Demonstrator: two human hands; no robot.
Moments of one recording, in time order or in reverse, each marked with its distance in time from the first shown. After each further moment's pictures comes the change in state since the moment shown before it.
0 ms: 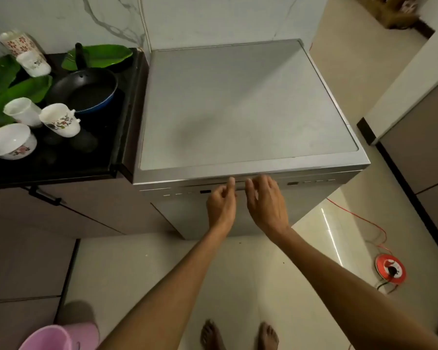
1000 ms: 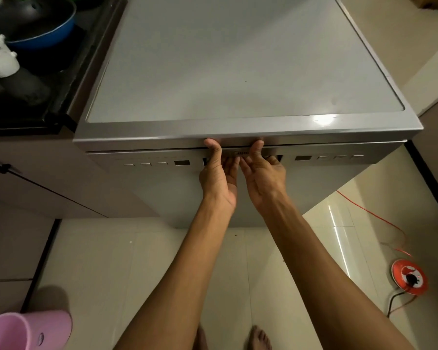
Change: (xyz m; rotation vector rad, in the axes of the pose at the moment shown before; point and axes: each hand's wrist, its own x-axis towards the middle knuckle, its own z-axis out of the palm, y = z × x) left_hand 0.042 -0.037 0.063 -1.041 0.047 -0.296; right_hand 0.029 0.049 0.050 1.632 0.052 0.731
